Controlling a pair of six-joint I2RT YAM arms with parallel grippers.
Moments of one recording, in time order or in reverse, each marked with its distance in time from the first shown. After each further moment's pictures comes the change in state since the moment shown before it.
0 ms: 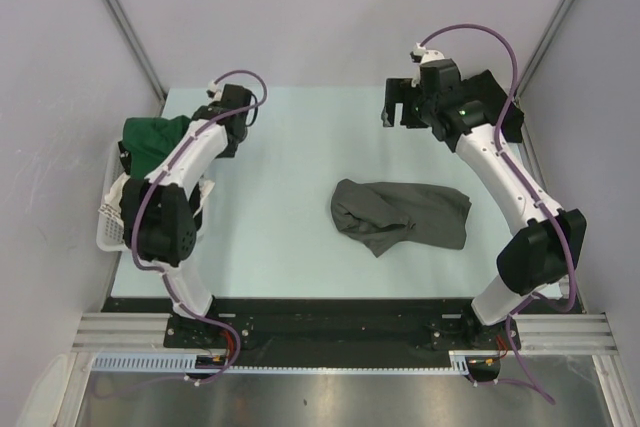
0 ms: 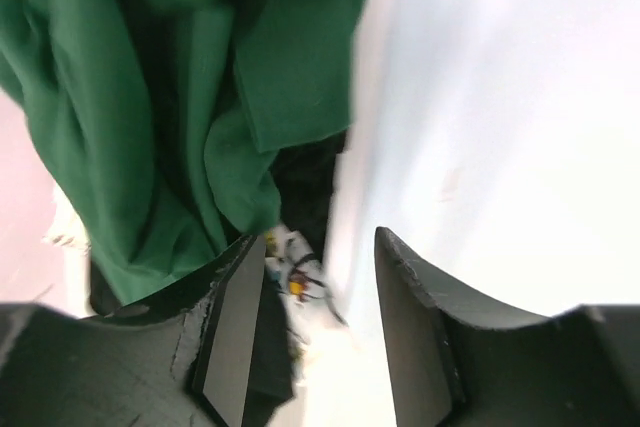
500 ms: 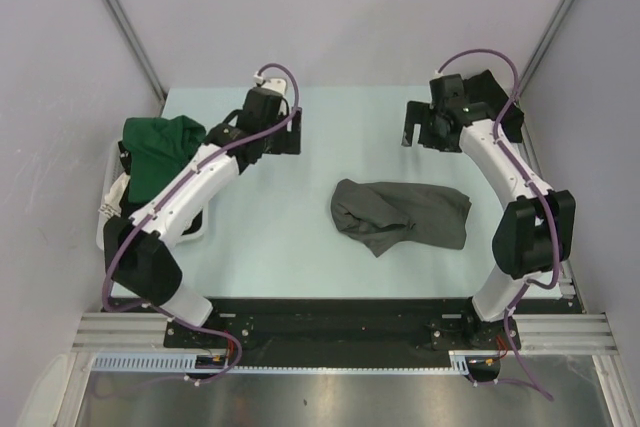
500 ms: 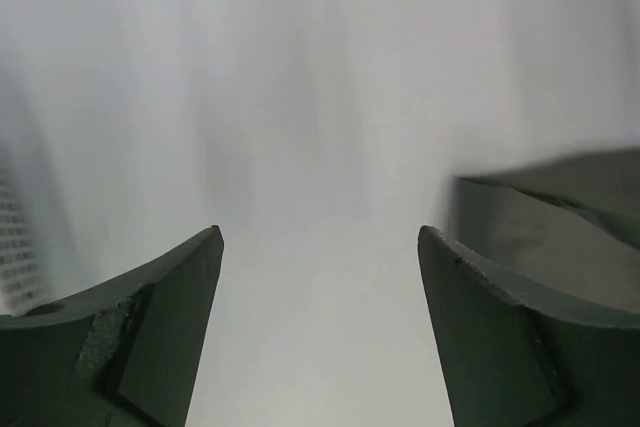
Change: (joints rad) left arm -0.256 -0.248 -0.035 0.229 0.476 -0.070; right arm -0.127 0.095 -0.059 -0.162 0.058 0.085
